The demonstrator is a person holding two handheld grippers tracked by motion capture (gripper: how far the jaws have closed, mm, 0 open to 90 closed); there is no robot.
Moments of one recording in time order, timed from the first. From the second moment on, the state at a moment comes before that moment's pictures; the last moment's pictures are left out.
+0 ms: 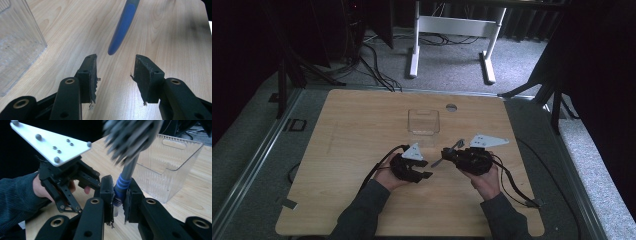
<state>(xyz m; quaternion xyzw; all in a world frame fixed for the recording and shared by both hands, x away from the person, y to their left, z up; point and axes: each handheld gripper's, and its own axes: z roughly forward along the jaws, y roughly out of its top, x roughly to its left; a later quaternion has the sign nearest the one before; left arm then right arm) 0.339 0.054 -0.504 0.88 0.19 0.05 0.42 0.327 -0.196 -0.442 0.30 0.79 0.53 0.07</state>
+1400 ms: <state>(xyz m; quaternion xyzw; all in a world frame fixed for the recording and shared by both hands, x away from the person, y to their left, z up) 0.333 0.054 -0.509 0.89 0.17 0.06 0.42 0.347 -0.194 -0.437 0.31 0.78 0.53 0.11</state>
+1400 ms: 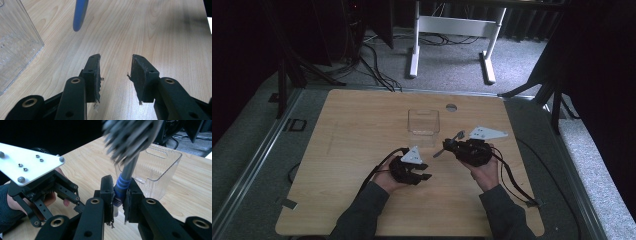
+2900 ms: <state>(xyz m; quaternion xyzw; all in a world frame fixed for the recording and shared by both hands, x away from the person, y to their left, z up) 0.333 0.054 -0.509 0.89 0.17 0.05 0.42 0.374 -0.192 -0.427 0.30 0.77 0.55 0.12</state>
